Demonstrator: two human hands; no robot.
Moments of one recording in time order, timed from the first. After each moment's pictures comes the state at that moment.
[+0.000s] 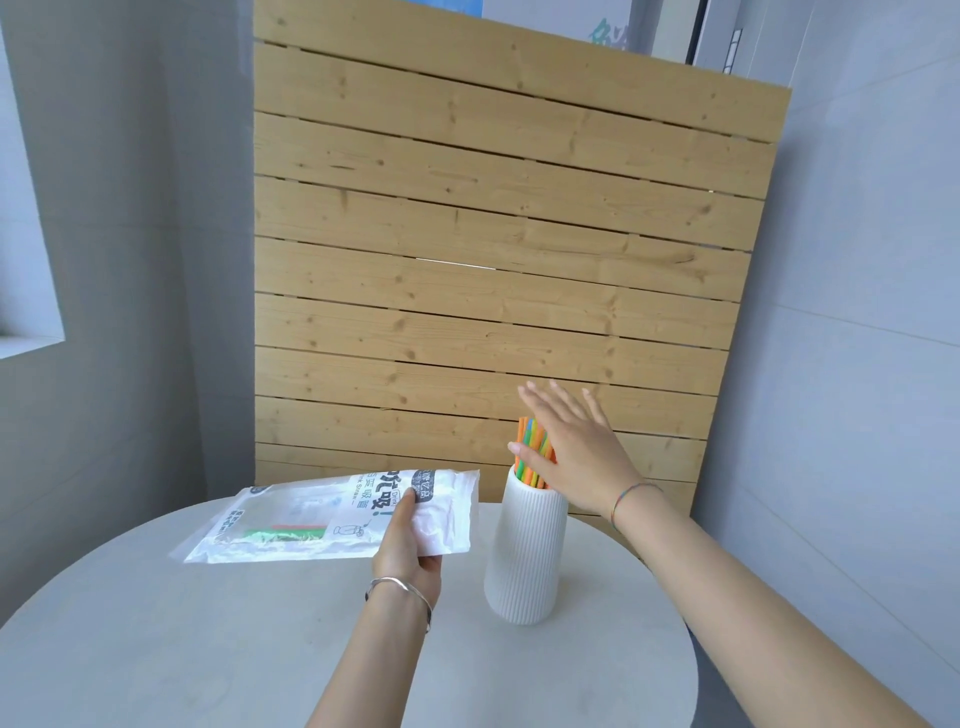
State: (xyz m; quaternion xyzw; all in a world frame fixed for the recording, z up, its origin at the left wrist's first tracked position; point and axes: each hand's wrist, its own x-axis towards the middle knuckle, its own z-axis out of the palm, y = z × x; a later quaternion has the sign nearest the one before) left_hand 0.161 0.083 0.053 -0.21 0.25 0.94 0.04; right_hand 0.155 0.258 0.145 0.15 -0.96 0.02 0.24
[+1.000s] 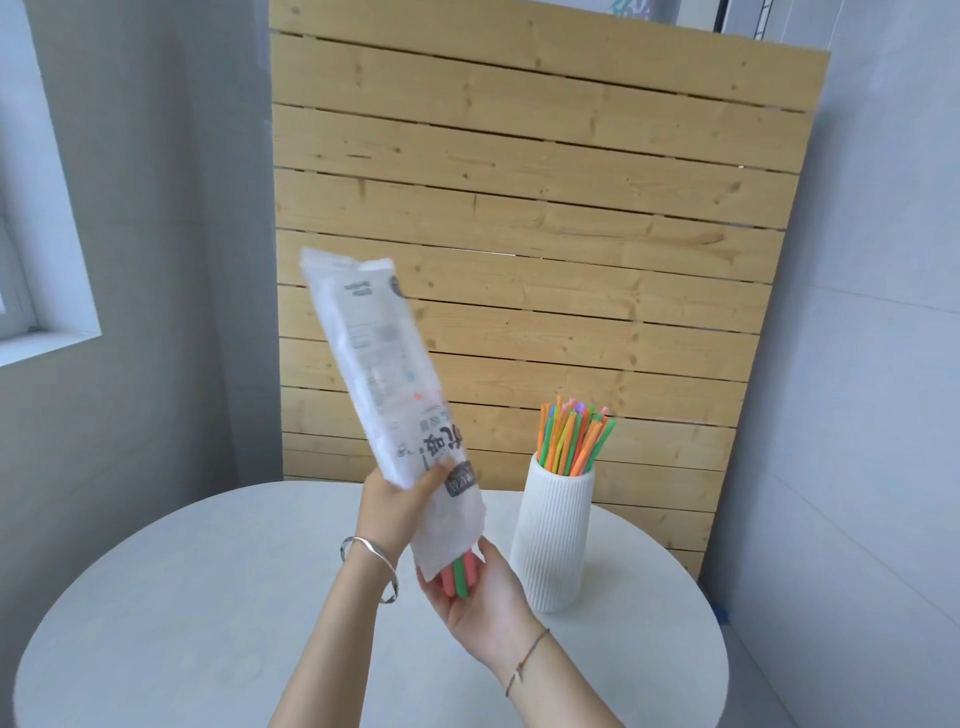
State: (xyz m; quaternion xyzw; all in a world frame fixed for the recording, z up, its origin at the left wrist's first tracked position) left_hand 0.168 0.040 0.077 -0.01 0.67 0.74 -0.12; right_hand 0.192 0.139 0.021 -0.18 -0.27 0.93 -0.17
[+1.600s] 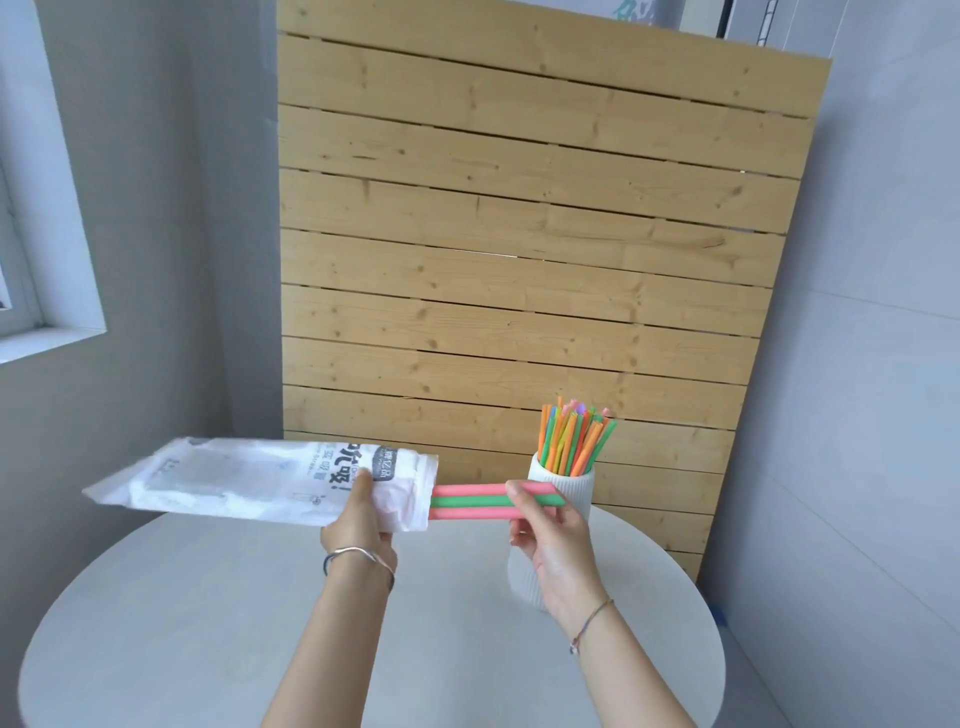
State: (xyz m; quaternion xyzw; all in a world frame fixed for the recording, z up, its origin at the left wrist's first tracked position) left_hand 0.159 0.029 0.060 -0.28 0.32 0.89 -0.13; right_hand 0.198 0.190 0.063 -0.05 -0.56 0.82 0.12
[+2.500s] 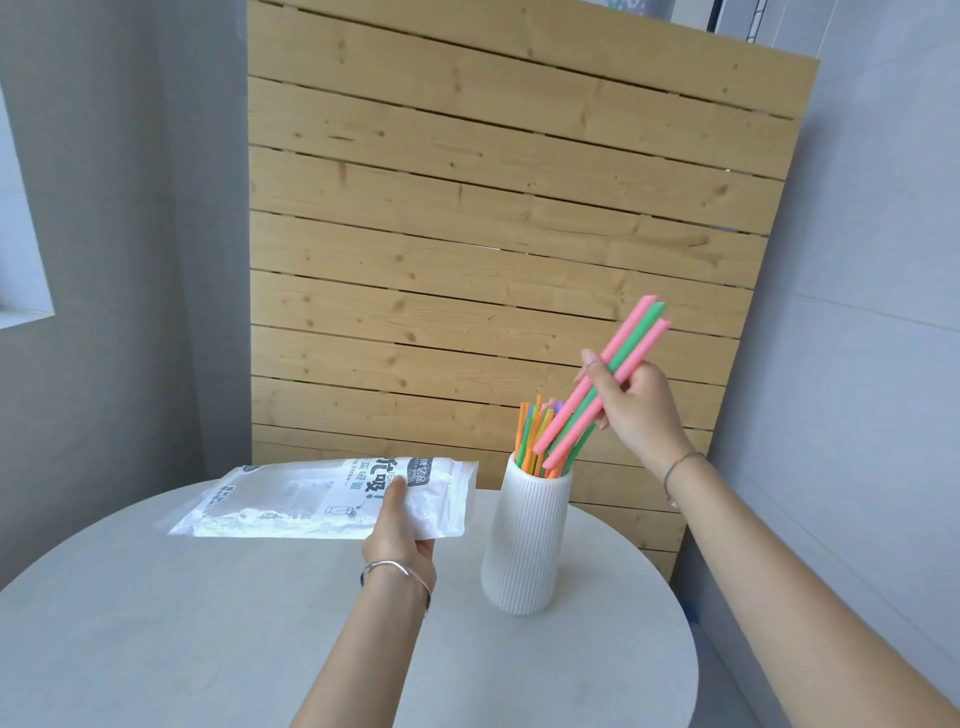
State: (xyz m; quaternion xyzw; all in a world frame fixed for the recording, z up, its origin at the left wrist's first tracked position) left_hand 0.150 0.086 0.045 -0.27 0.27 0.92 -0.02; right_hand 0.150 0.286 0.173 0.07 -0.82 0.48 0.31
